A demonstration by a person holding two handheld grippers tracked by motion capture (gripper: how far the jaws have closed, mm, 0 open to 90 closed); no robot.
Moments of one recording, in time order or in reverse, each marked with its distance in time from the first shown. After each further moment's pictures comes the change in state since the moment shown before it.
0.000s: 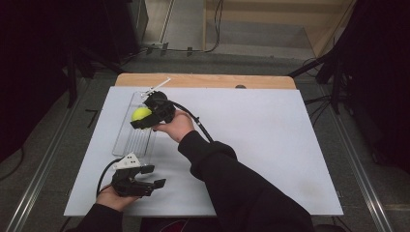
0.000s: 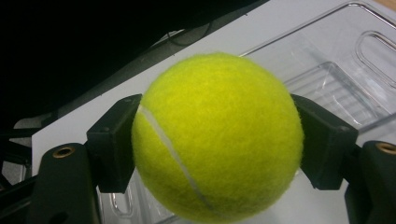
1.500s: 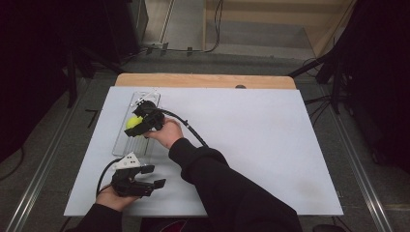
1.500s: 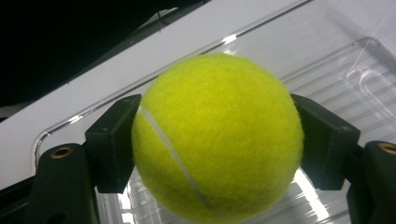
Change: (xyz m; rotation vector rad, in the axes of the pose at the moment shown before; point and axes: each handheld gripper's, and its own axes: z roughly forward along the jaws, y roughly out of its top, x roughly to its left) left arm -0.001 0.001 -0.001 -0.002 -0.009 0.003; right arm 0.000 -0.008 0.052 0.073 -0.035 -0.008
